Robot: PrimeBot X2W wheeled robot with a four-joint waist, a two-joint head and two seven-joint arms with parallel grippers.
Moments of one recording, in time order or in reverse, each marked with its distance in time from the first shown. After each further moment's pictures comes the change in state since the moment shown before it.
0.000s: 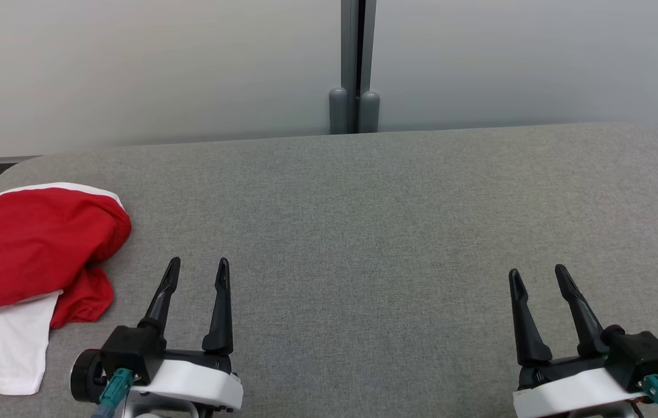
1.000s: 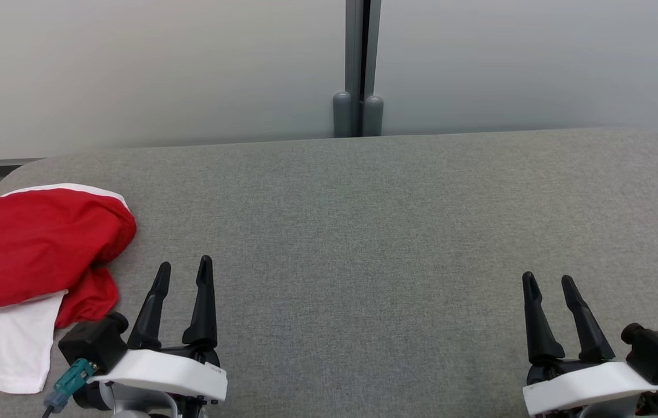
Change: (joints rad) left arm -0.004 -0.003 0.045 0.004 -0.291 -0.053 0.070; right arm -0.003 -0.001 -0.018 0.036 0.258 0.000 0.069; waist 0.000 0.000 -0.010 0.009
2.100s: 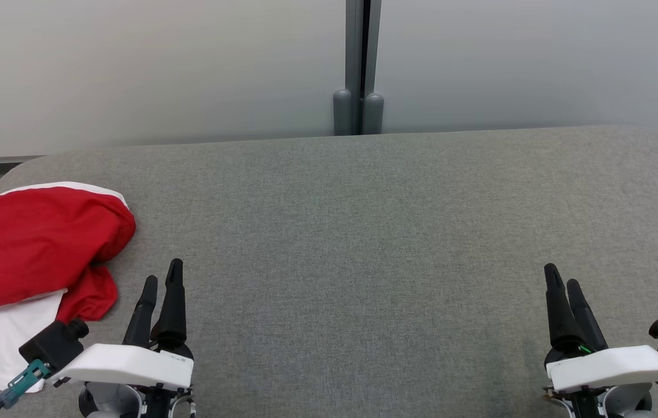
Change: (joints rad) left arm -0.017 -0.005 0.086 0.059 -0.384 -0.048 0.097; right arm -0.044 0.008 -0.052 0.051 0.416 0.000 0.097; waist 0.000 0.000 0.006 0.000
